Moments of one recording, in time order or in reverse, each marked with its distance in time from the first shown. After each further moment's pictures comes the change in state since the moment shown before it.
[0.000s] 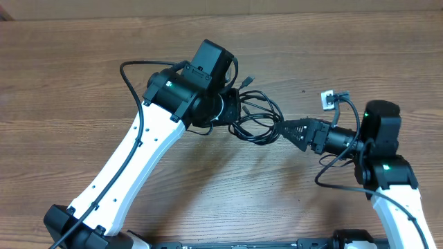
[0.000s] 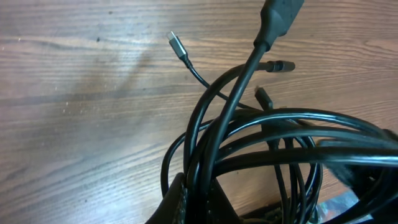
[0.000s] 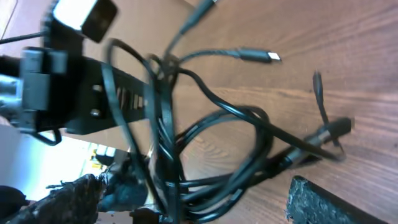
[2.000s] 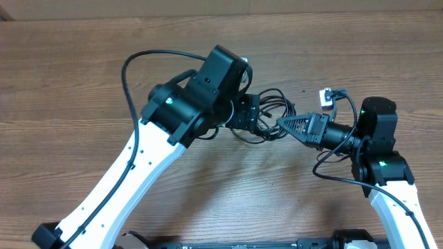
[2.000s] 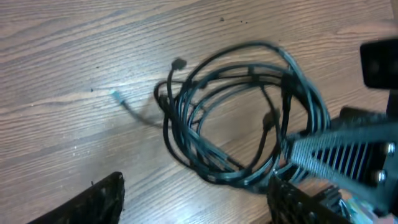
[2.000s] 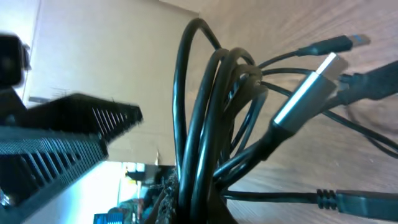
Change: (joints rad) left arm -0.105 -0.074 0.045 0.029 -0.112 0.138; right arm 0.023 0.020 0.000 0.118 0.019 0.289
